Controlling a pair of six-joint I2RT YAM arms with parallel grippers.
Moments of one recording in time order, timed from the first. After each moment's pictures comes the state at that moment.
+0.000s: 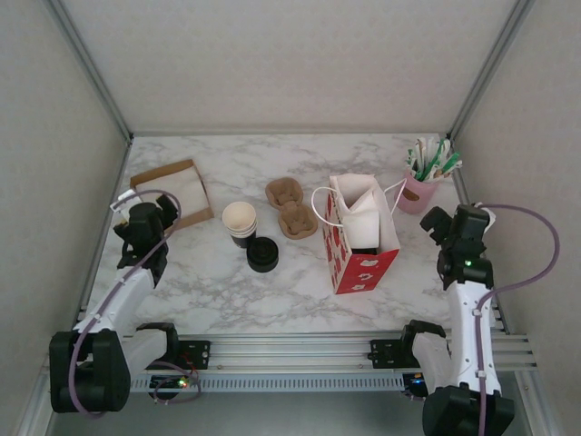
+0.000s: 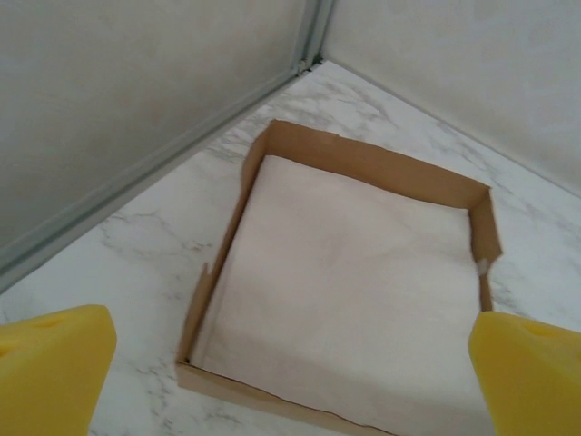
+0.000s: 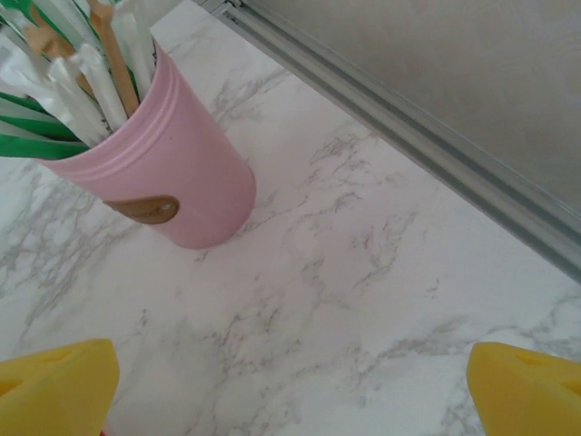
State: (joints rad) left arm 0.07 1.04 0.47 0.17 -0.44 -0.41; right arm -0.20 0.79 0.72 -0.58 0.16 0.47
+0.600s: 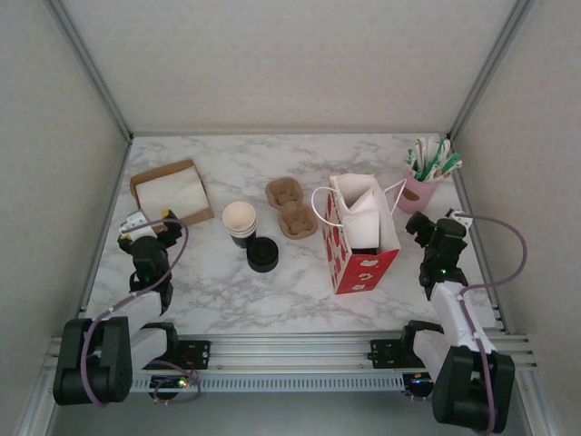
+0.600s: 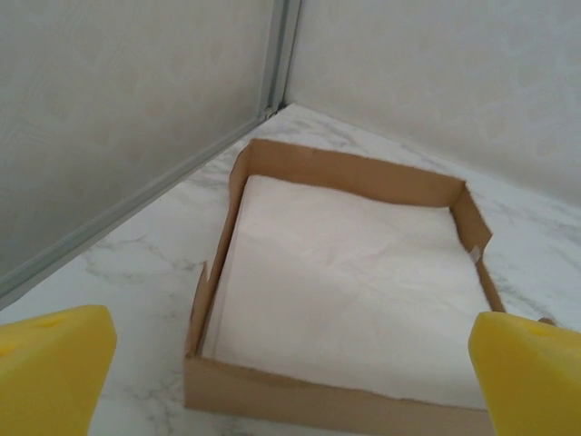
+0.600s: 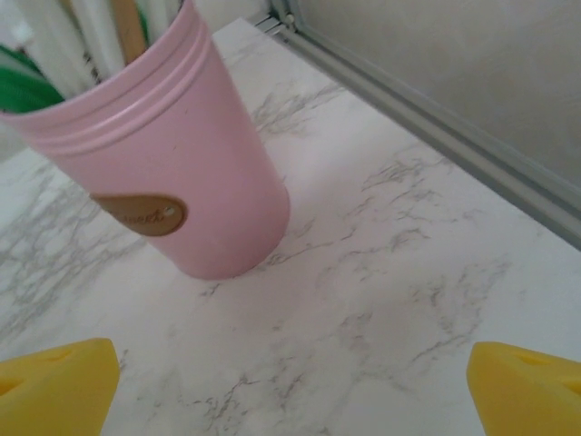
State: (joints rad) left arm 0.10 1.10 0.14 0.81 -0.33 -0.24; right arm -0.13 0.94 0.38 0.08 0.16 0.39
